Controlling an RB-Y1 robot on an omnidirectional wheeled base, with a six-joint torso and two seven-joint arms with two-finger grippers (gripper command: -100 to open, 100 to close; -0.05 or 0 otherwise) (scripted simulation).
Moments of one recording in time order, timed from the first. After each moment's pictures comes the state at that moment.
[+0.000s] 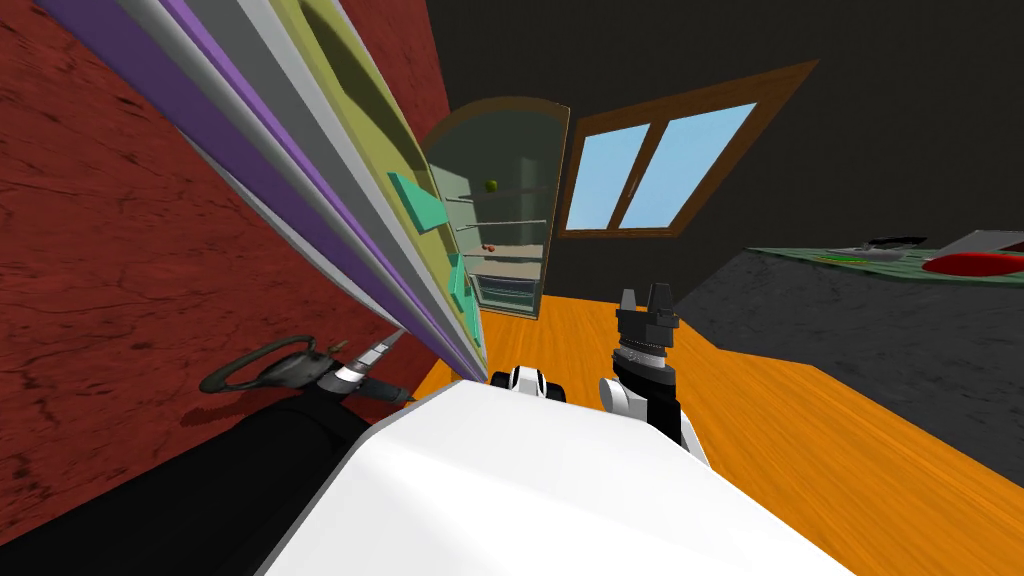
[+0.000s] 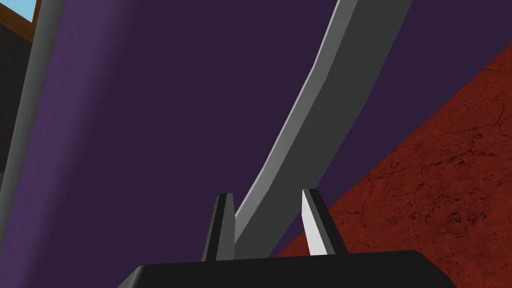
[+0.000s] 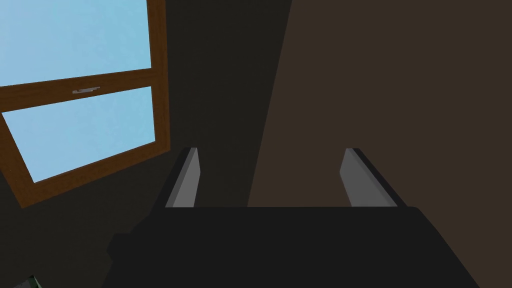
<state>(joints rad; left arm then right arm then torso) 0.69 0.76 0.50 -1.26 -0.22 -1.17 0.17 0.49 0.04 0.04 -2.29 0.12 -0.55 0.02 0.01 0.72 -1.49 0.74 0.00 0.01</state>
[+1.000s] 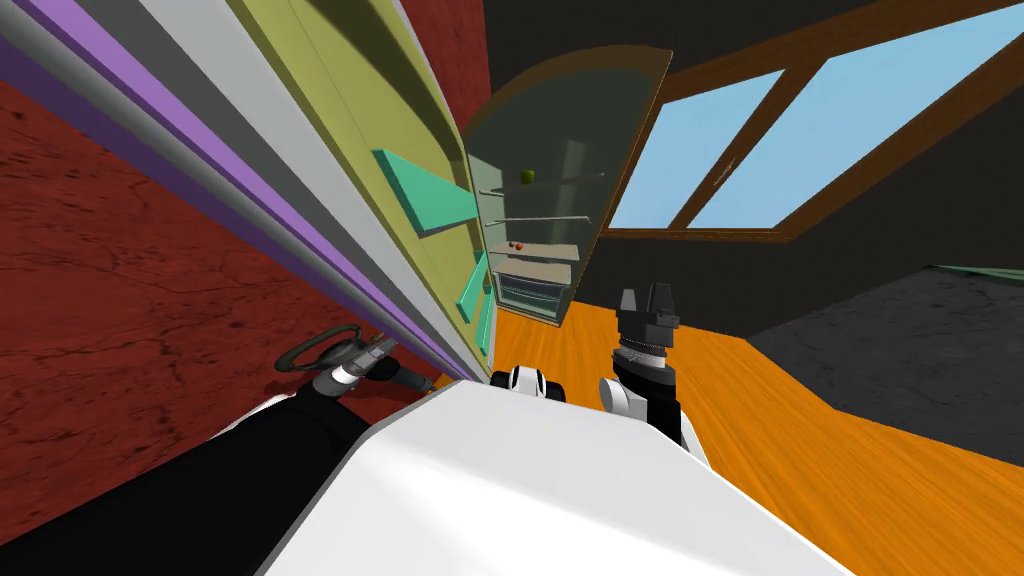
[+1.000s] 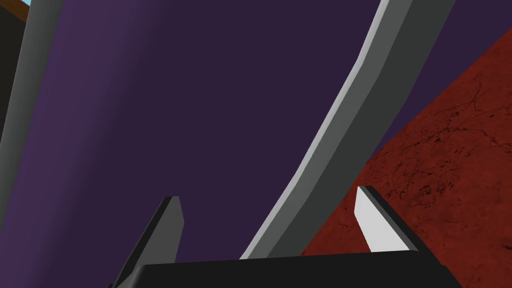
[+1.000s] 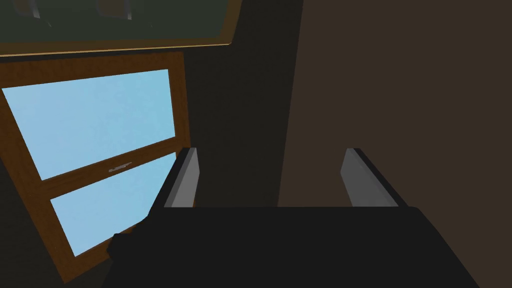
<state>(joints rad) 0.72 0.83 0.47 -1.27 -0.24 -1.35 0.21 0.50 0.04 0.04 -2.29 0.12 -0.55 0.02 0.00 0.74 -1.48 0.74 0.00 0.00</state>
